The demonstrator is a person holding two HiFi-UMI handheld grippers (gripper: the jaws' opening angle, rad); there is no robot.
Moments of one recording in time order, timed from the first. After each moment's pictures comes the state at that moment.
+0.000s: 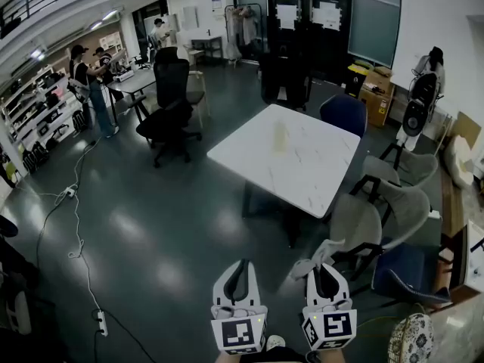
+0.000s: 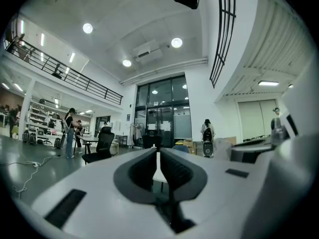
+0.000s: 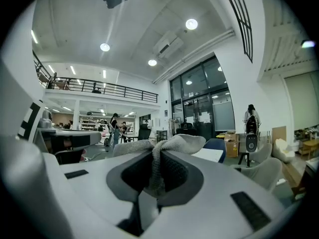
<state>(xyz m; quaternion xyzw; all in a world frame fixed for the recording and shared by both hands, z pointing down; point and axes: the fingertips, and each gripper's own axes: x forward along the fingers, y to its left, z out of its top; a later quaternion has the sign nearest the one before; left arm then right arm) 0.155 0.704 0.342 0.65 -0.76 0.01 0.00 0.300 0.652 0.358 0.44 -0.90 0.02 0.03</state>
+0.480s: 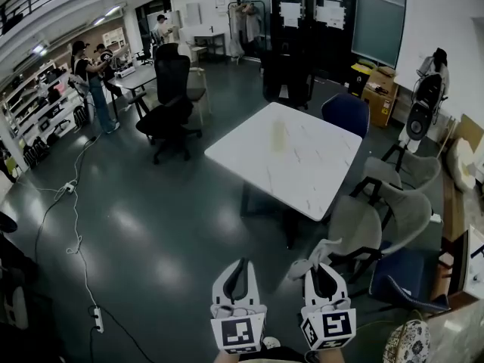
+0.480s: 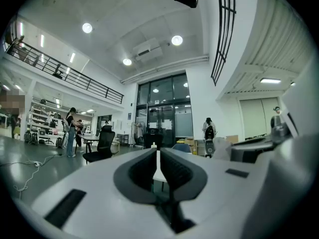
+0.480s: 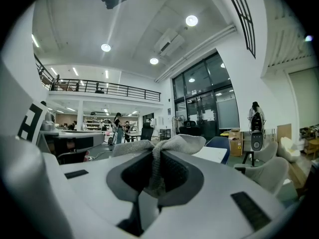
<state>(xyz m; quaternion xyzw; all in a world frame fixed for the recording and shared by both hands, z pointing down) 0.168 0.676 0.354 0.64 -0.76 0.01 0.01 0.304 0.626 0.368 0.42 -0.91 0.02 0.04</state>
